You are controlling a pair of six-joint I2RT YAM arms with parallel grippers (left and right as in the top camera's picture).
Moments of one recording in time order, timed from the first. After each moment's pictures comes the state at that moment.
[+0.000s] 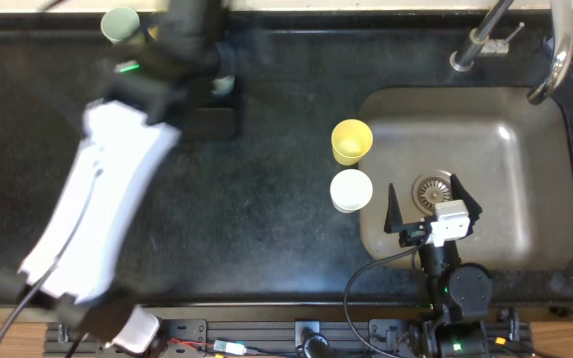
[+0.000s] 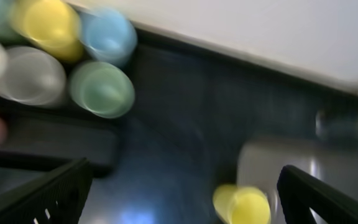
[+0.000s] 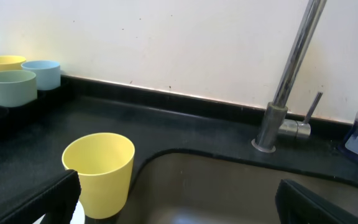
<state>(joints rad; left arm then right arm) -0.51 1.78 2.04 -1.12 -0.16 -0.65 0.11 0.01 0.02 -0.02 -0.04 -0.08</state>
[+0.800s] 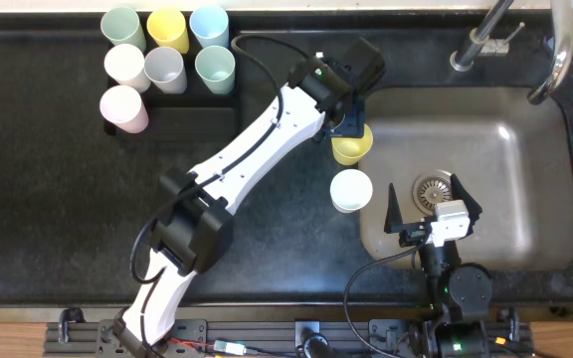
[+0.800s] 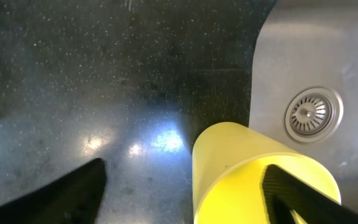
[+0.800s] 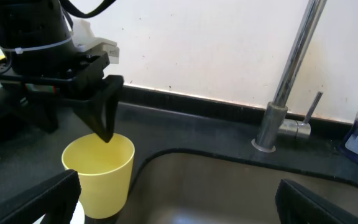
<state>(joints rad) -0.74 2.26 2.13 -1.16 -0.08 -0.71 0.11 0.01 0.02 -0.02 -0.04 -0.08</state>
